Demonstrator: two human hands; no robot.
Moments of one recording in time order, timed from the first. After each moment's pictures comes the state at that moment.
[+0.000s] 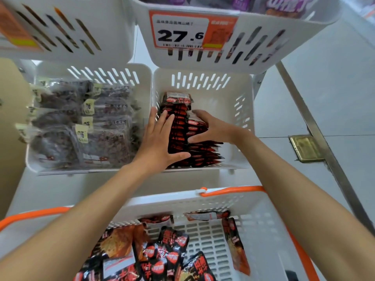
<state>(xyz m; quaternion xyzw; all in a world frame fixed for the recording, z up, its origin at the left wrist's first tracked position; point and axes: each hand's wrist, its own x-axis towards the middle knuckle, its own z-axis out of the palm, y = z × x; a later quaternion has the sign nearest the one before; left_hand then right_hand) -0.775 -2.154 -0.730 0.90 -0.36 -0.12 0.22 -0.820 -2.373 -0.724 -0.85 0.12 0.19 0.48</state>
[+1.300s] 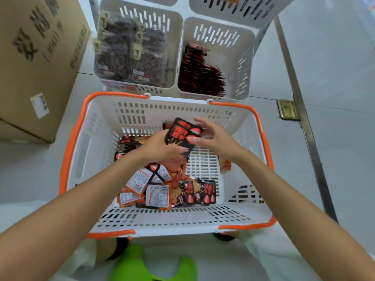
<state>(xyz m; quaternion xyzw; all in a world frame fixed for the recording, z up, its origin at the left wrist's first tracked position) -0.970 -1.989 -0.697 0.75 -0.22 -0.38 0.49 -1.054 -2.189 -0.675 -0.83 0.13 0.12 0.53</state>
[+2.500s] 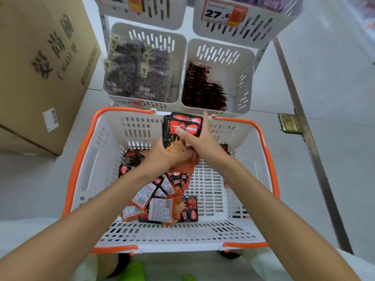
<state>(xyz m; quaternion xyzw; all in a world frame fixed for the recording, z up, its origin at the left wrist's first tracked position) -0.986 -1.986 -0.674 0.72 -0.12 -0.30 0.61 -1.024 -2.134 -0.639 -0.77 0.22 0.06 0.60</state>
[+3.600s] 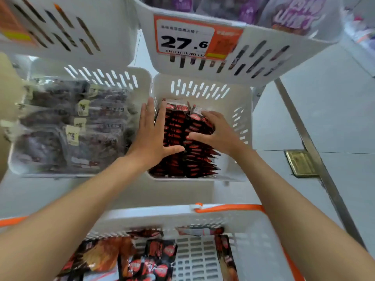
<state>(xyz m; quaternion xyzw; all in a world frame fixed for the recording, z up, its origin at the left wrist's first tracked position) -0.752 -2.169 -0.728 0.91 -0.33 -0.07 0.25 -0.824 -2.382 -0.730 -0.92 0.16 -0.01 0.36</state>
